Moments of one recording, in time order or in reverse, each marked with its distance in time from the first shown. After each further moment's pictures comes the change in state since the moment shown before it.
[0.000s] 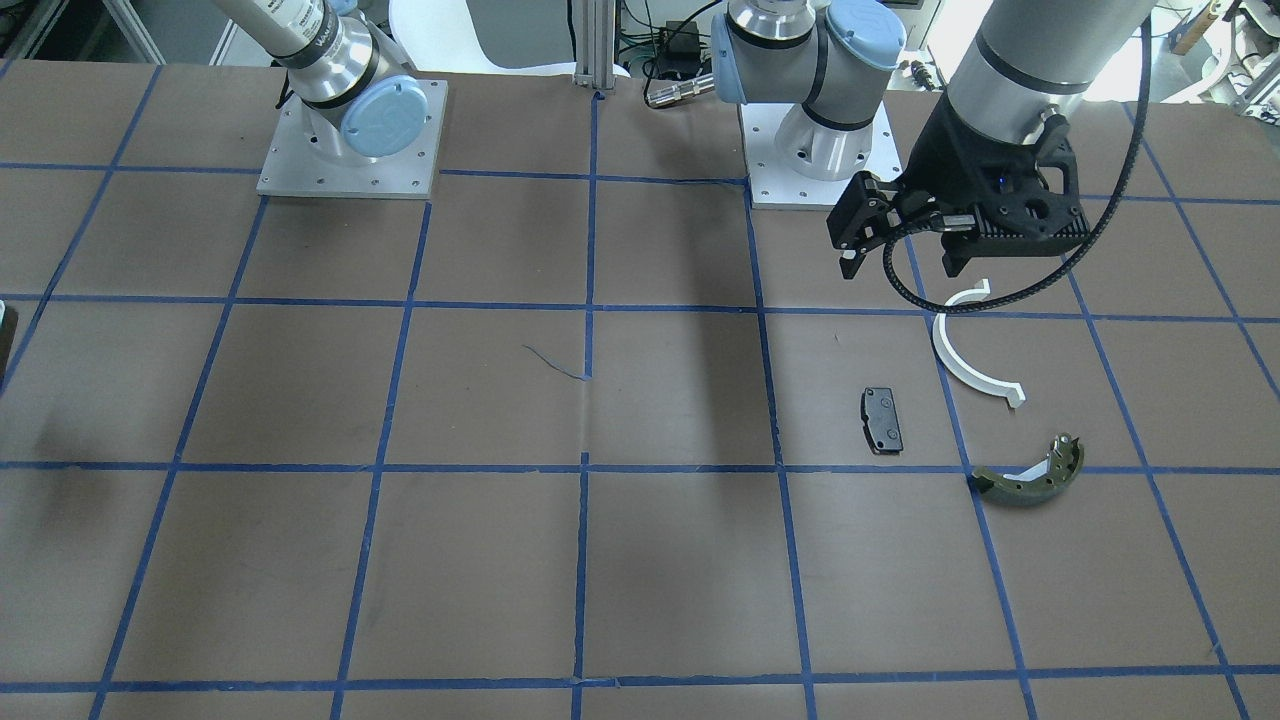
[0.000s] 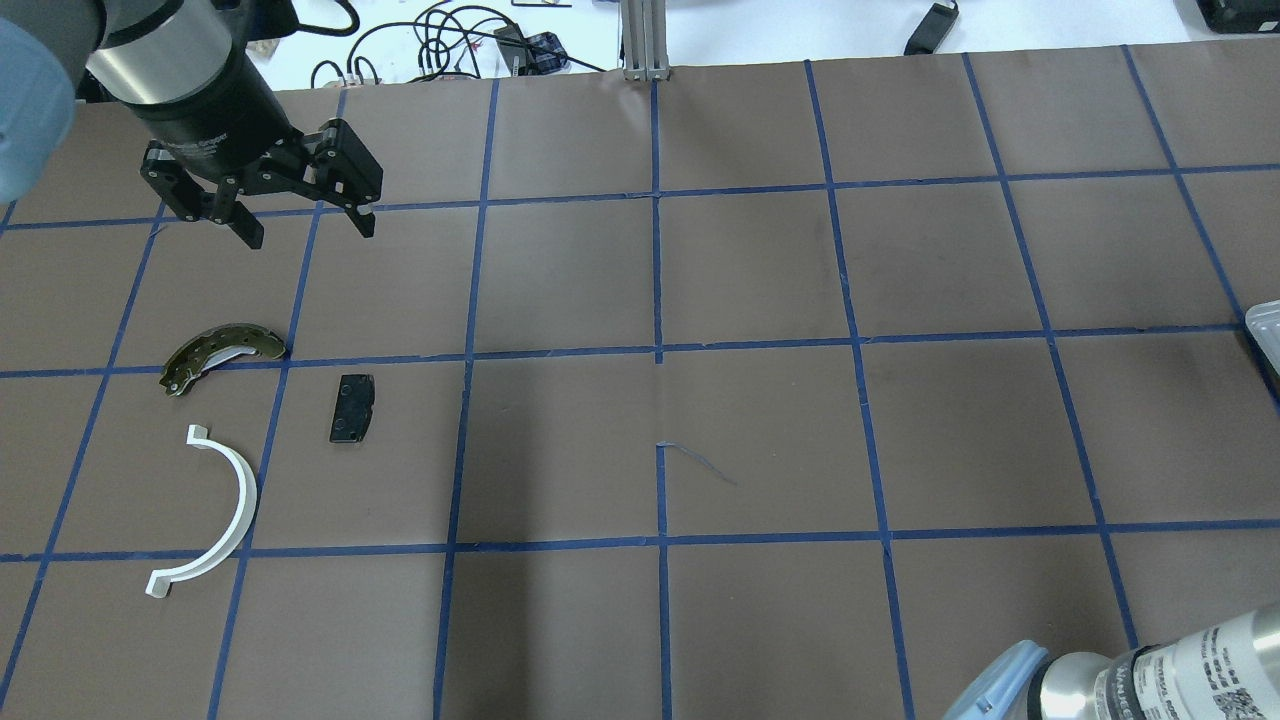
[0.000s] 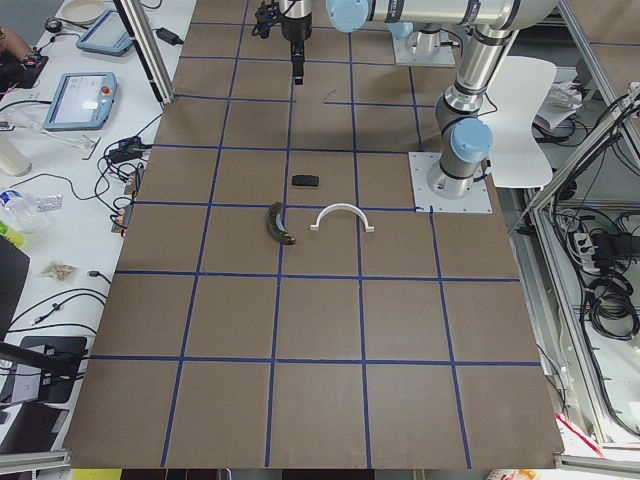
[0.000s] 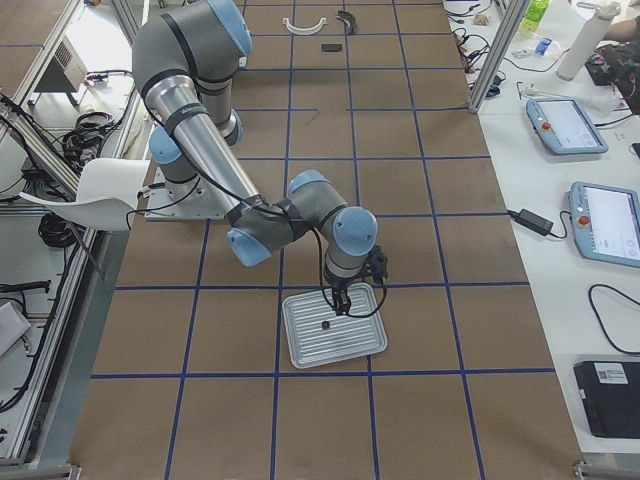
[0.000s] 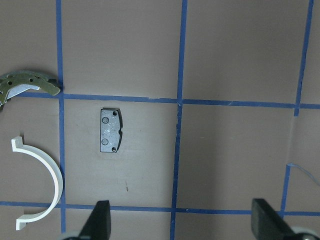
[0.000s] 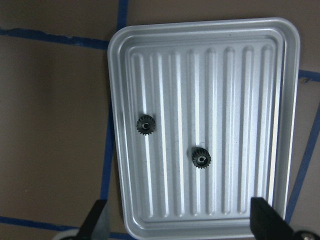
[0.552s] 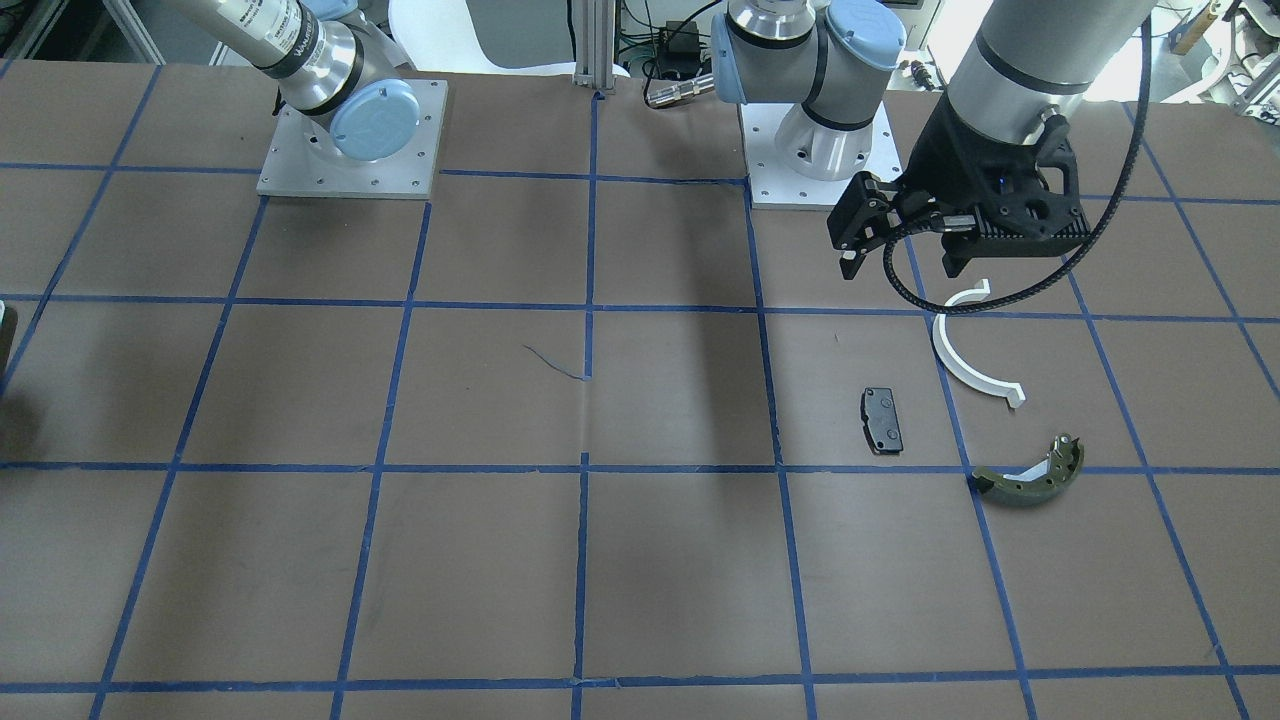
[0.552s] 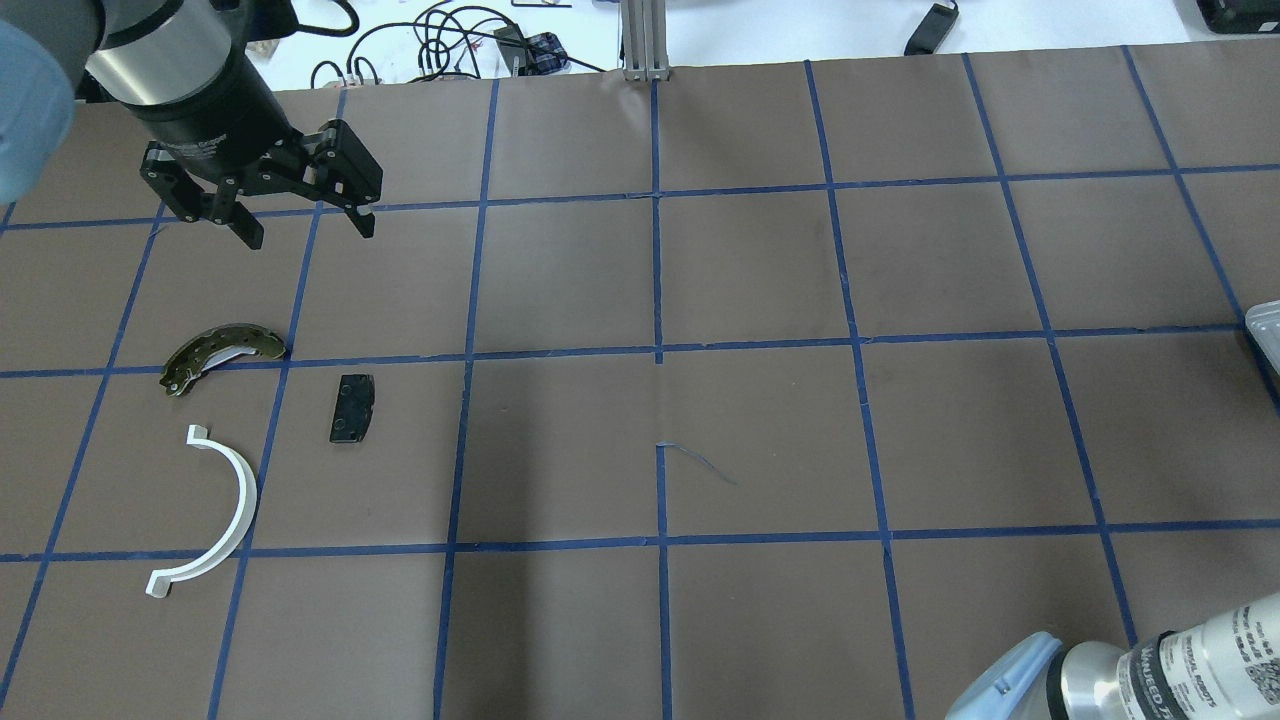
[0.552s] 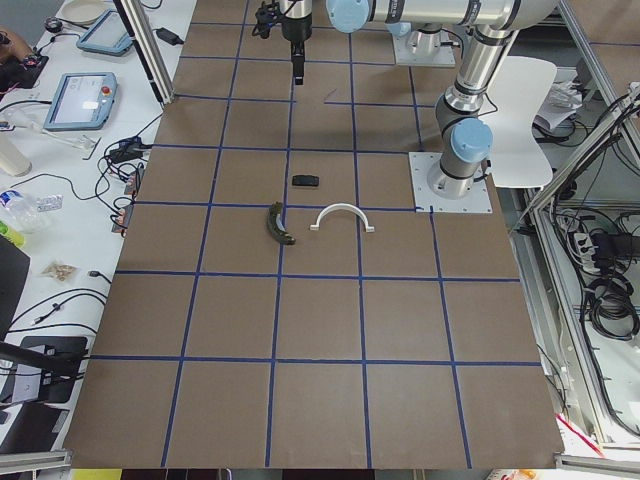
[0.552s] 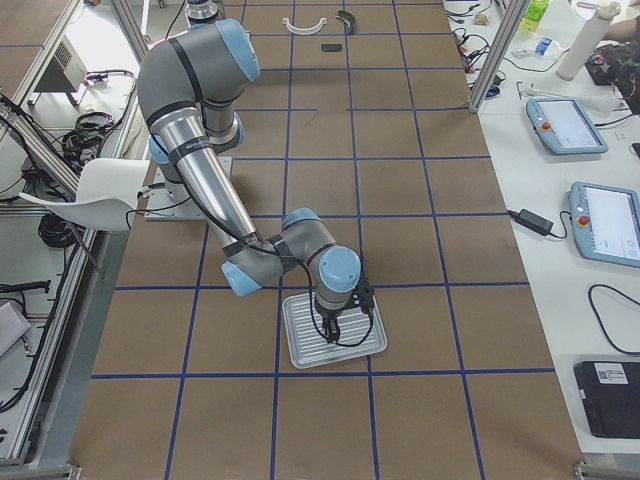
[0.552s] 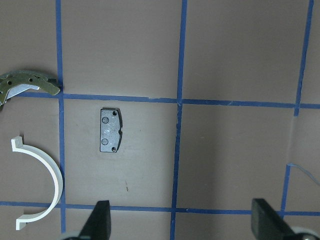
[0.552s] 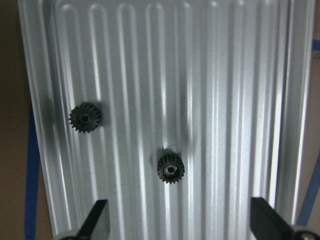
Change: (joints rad) left arm 0.000 0.000 -0.001 0.001 0.000 0.000; right arm -0.059 0.075 0.147 -0.293 0.003 -0.087
